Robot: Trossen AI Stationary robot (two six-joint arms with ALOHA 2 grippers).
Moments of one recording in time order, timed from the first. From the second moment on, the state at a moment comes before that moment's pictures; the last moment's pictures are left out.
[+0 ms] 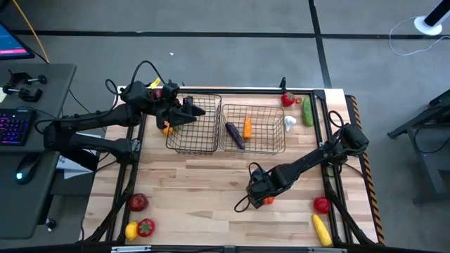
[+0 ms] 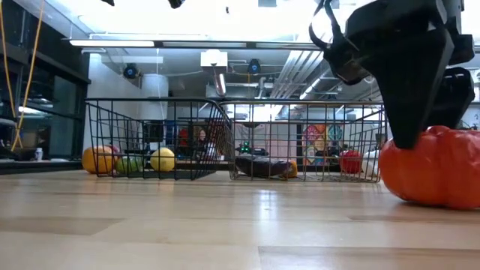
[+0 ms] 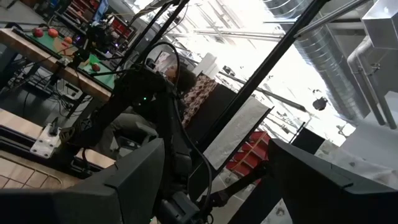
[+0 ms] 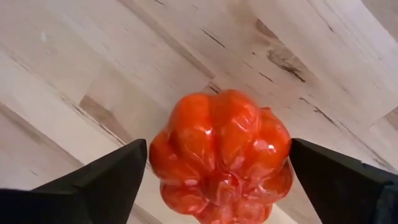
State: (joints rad) left arm 0.33 1.05 0.85 0.47 0.61 -0.83; right arm 0.45 1.81 1.23 -0.84 -0.03 1.30
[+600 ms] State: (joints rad) left arm 0.33 1.05 0.85 0.47 0.61 -0.83; right arm 0.48 1.84 1.23 -0.83 0.02 1.37
